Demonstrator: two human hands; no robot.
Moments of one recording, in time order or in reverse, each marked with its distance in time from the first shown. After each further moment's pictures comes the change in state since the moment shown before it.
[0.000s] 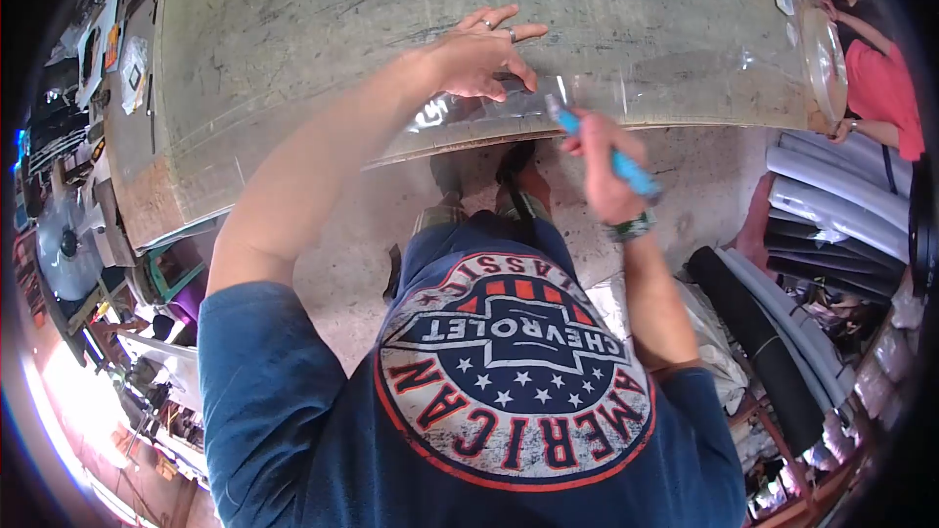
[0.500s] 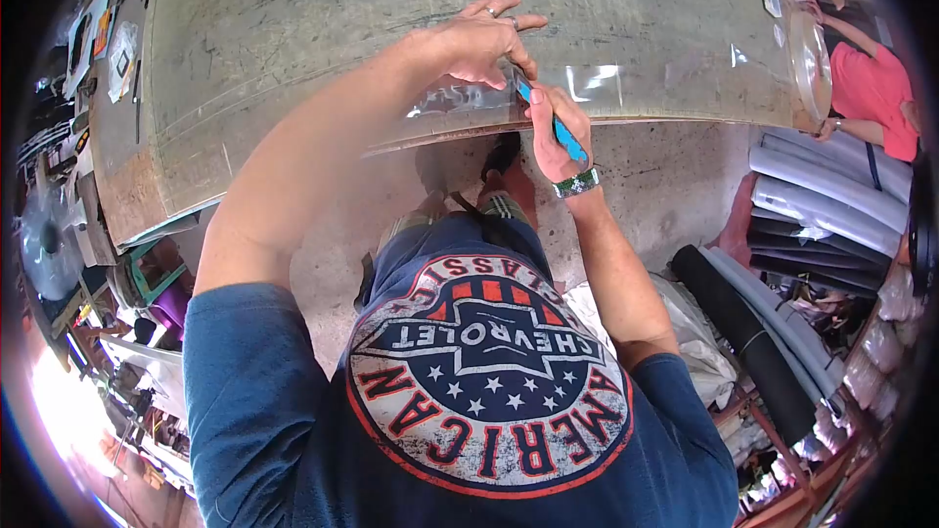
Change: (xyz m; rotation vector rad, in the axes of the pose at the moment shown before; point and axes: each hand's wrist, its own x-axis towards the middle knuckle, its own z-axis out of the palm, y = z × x) left_hand -0.001 0.003 -0.001 0.027 -0.020 -0.025; right_hand 0.017 0.033 0.063 -0.191 0.106 -0.133
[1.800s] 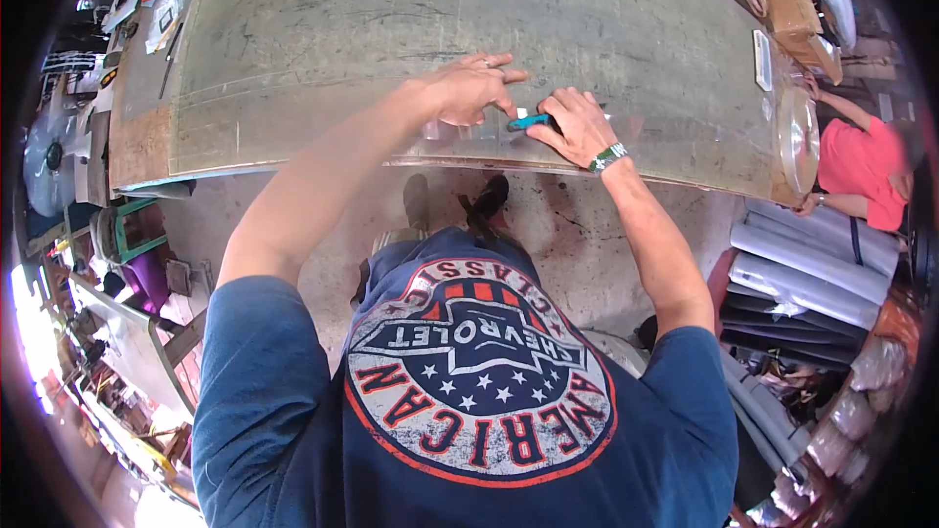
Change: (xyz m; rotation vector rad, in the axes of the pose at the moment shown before) left_hand -0.013 0.016 0.007 0.076 0.090 -0.066; right_hand 0.101 0.048 -0.078 -0.547 -0.578 -0.510
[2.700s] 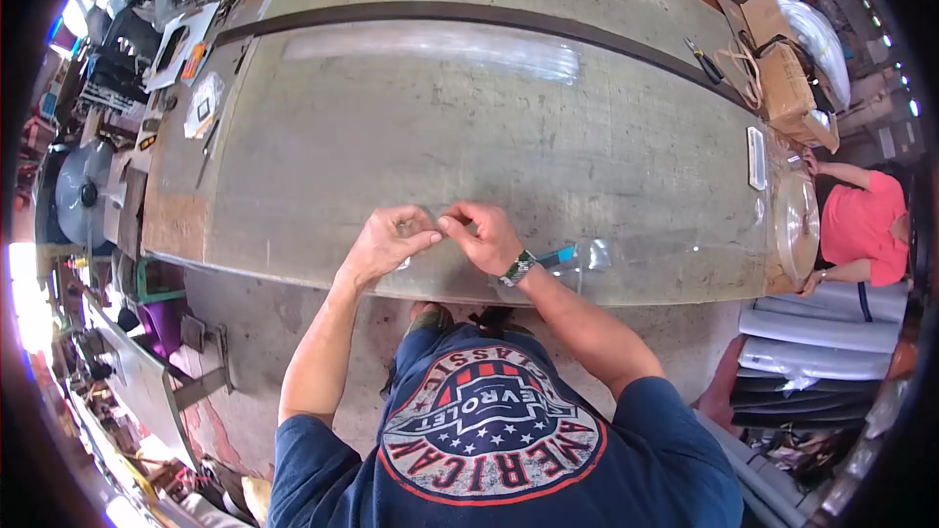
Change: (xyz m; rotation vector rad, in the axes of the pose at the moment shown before) left_hand -0.090 0.009 -0.049 -0.888 0.542 -0.727; right_hand 0.121 -0.079 -0.008 0.937 0.127 0.128
